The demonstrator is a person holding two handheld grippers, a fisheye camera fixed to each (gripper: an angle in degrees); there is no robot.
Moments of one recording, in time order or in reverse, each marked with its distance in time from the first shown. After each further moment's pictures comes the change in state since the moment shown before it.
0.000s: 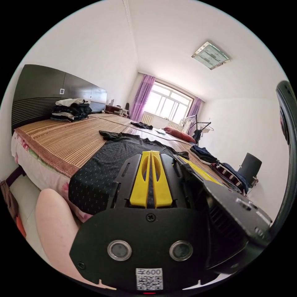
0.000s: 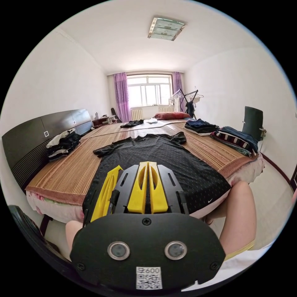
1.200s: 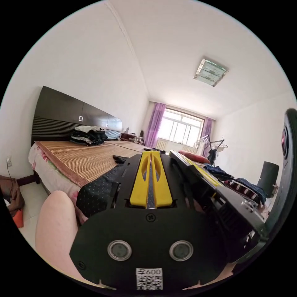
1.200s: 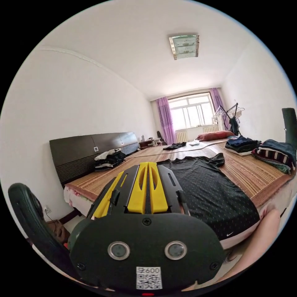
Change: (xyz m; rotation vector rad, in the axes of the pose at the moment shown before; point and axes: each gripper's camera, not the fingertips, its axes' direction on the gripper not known) left arm 0.063 0.005 -0.053 0.247 -0.127 0.042; right arm 0.174 -0.062 -0.001 0.215 -0.501 -0.059
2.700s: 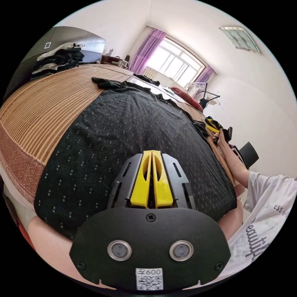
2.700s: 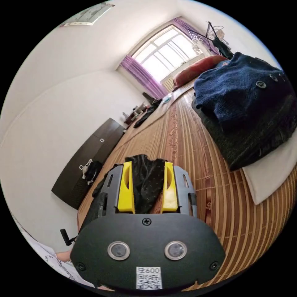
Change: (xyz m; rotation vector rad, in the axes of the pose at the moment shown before) left arm -0.166 -0.155 0.330 -0.711 0.221 -0.132; right arm 0.832 -0.342 0.485 -0.376 -0.253 0.476
